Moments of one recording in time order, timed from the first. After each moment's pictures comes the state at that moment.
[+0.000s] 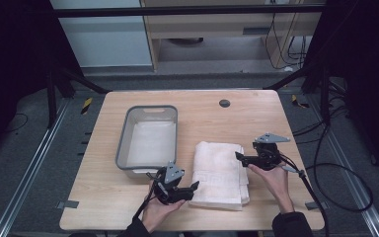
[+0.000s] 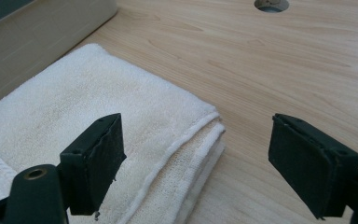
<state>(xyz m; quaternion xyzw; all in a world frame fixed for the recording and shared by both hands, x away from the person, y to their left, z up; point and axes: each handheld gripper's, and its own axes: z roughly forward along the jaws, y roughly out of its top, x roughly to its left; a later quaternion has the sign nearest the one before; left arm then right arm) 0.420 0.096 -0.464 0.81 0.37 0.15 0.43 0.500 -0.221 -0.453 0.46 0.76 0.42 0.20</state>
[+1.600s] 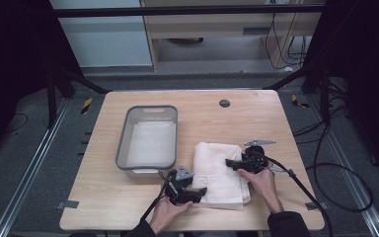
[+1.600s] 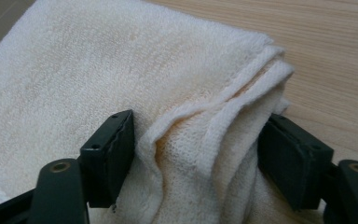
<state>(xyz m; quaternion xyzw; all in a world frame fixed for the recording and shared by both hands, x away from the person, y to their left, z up) 0.436 0.076 -0.502 0.83 0.38 0.07 0.41 0.517 -0.202 -0.500 0.51 0.76 0.40 0.08</state>
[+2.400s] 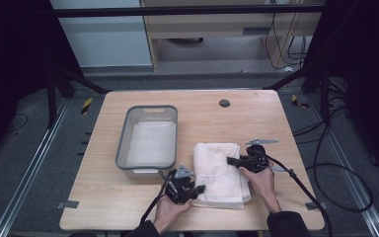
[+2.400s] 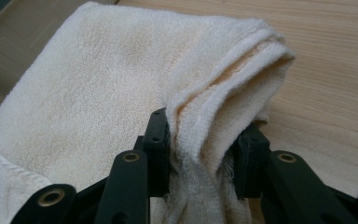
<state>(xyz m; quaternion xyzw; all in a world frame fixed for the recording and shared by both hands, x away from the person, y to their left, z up) 0.436 0.077 -0.496 0.82 0.38 0.04 0.42 0.514 -0.204 -0.492 0.50 0.75 0.43 0.05</state>
